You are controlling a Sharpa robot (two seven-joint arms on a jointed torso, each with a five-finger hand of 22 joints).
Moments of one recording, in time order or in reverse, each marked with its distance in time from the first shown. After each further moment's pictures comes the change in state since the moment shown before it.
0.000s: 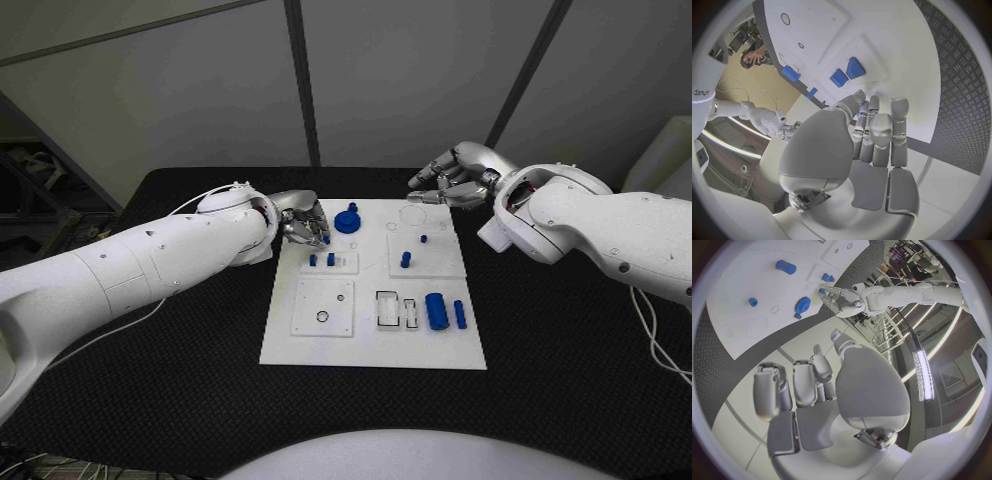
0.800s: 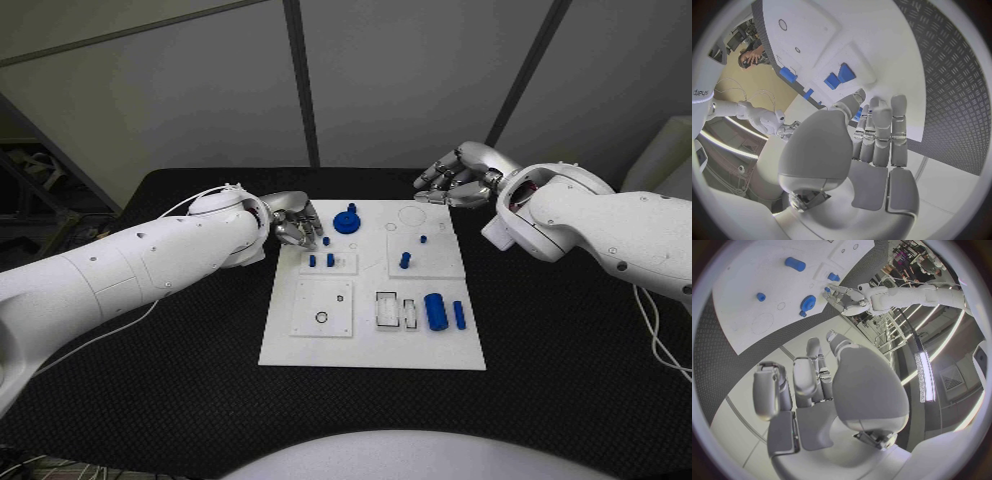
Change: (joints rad) left arm -0.002 -0.028 0.002 -0.002 0.009 -0.004 -0.014; left_hand -0.037 -0.037 0.024 -0.037 -0.006 -0.153 0.035 0.017 -0.099 -0.045 0.030 -0.032 -0.019 -0.118 0.022 -0.164 -0.289 0.000 -0.088 0.019 -0.096 -0.093; right arm 0.000 0.003 0.000 -0.035 -0.052 0.005 -0.010; right_hand 0.076 -0.004 0.076 -0.007 -0.004 0.025 0.009 0.000 0.013 -0.282 0.011 -0.631 -0.492 -0.011 0.000 -0.126 -0.144 0.000 0.000 0.000 -0.021 0.000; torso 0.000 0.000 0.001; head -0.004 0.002
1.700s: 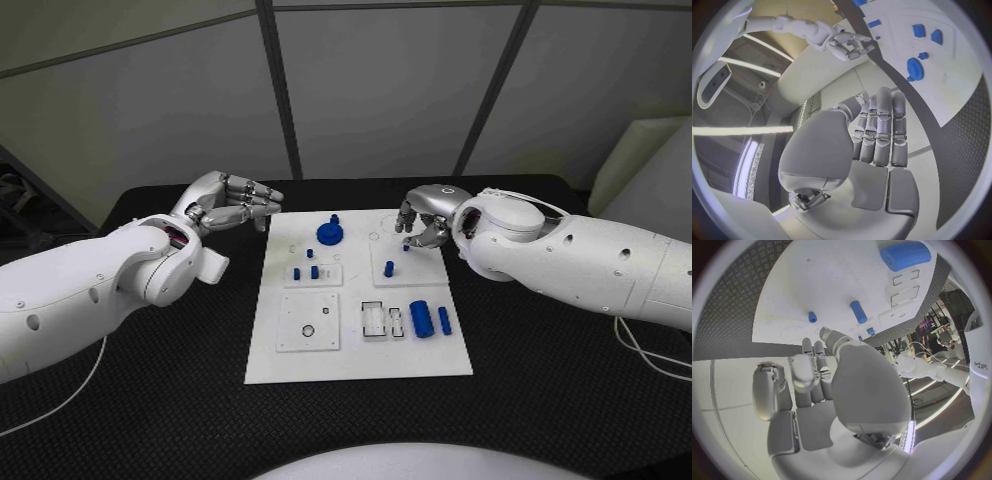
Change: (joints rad) left arm -0.018 -0.284 0.028 0.326 0.853 -0.230 0.325; left_hand -0.004 0.031 0.027 -0.027 0.020 0.101 -0.005 0.015 0.000 0.023 -0.007 0.017 0.003 -0.068 -0.004 -0.256 -0.209 0.001 -0.052 -0.001 -0.104 -0.058; right arm -0.050 0.094 -0.037 -0.088 -0.621 0.126 -0.087; right_hand 0.039 -0.034 0.109 -0.076 -0.006 0.079 0.012 0.003 0.005 0.068 0.043 -0.454 -0.483 0.011 0.036 -0.010 -0.023 0.000 0.000 0.029 0.024 0.000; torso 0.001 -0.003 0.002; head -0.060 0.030
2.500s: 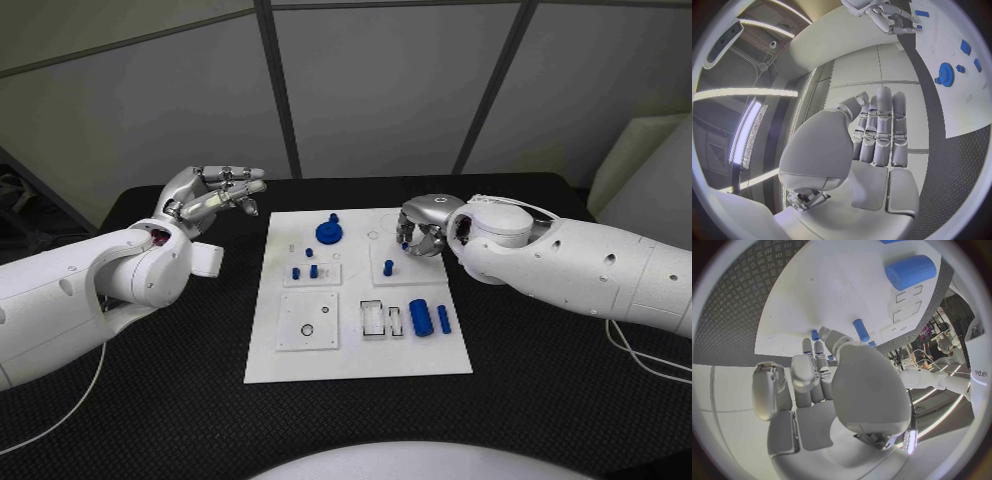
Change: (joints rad) left arm -0.005 -0.047 0.000 0.066 0.339 0.000 0.103; left_hand -0.002 0.002 -0.004 -0.004 0.000 0.000 0.000 -0.008 -0.001 0.000 0.000 0.000 0.000 0.000 0.000 -0.021 -0.011 0.000 -0.003 0.004 -0.008 -0.006; right arm -0.020 0.029 -0.002 -0.035 -0.052 0.074 -0.009; right_hand 0.006 0.006 0.018 -0.029 0.000 -0.002 0.006 0.000 -0.004 -0.011 0.003 0.000 -0.045 0.000 0.007 0.000 -0.004 0.000 0.000 0.007 0.000 0.000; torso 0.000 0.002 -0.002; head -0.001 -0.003
